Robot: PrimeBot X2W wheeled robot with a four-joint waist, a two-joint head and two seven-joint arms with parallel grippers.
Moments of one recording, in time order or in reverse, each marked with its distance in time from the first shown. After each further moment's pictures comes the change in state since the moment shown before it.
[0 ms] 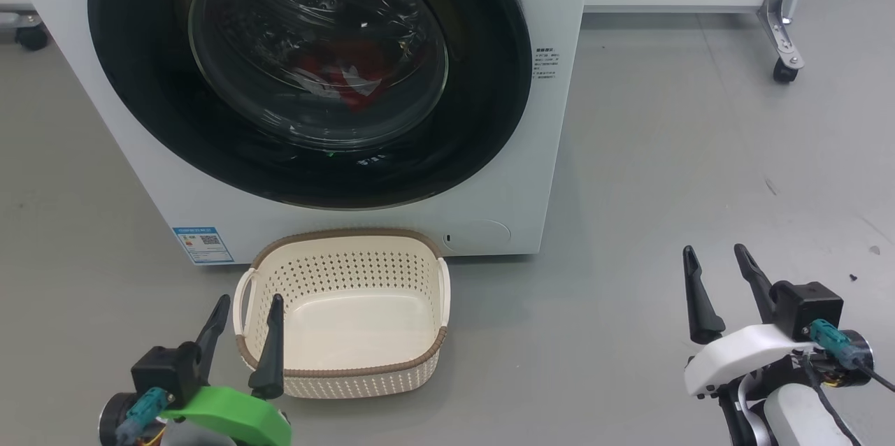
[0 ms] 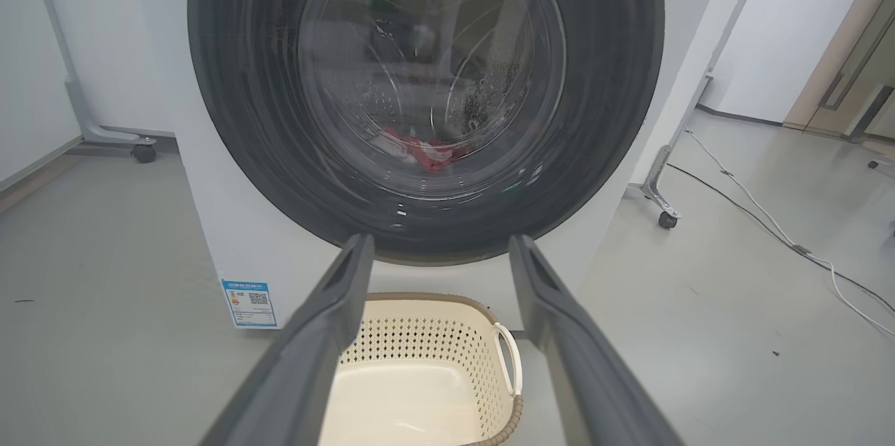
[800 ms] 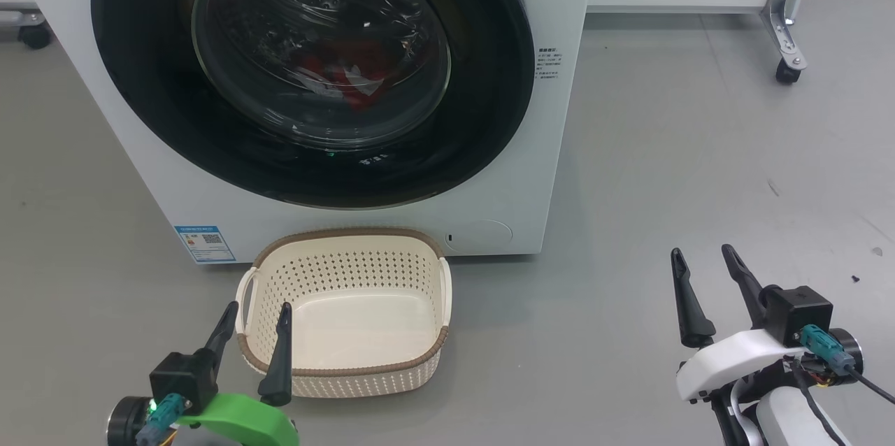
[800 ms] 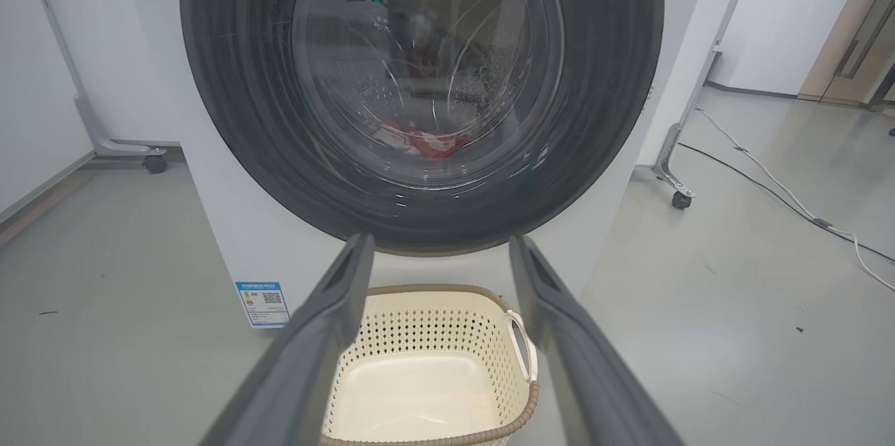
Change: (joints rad) left arm 0.000 -0.029 0.006 0.045 0.094 0.043 -0.020; right arm 0.005 0.041 -0.038 0.010 -0.082 -0.024 -0.018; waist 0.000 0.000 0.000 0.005
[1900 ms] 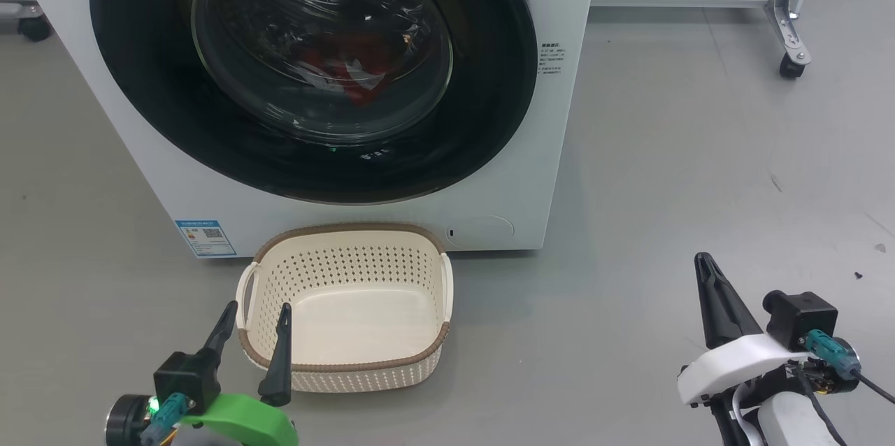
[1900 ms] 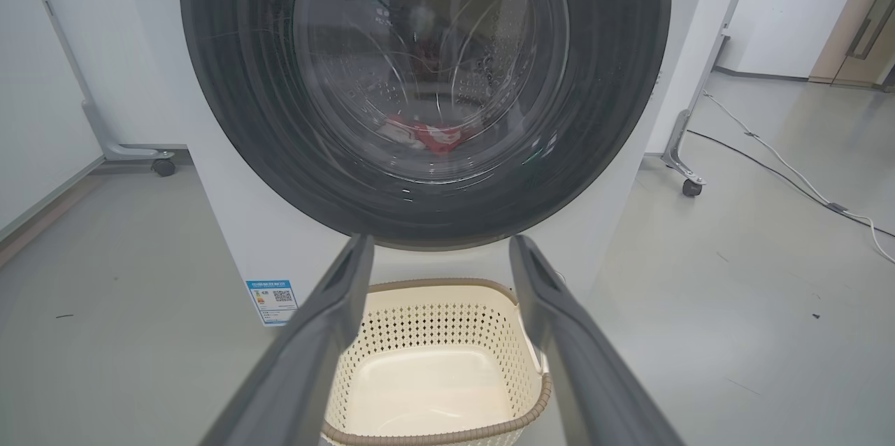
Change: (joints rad) left arm -0.002 -0.008 0.017 0.013 0.048 0.000 0.000; right arm 0.007 0.029 -0.045 0.024 -0.007 0.041 -0.003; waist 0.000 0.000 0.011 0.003
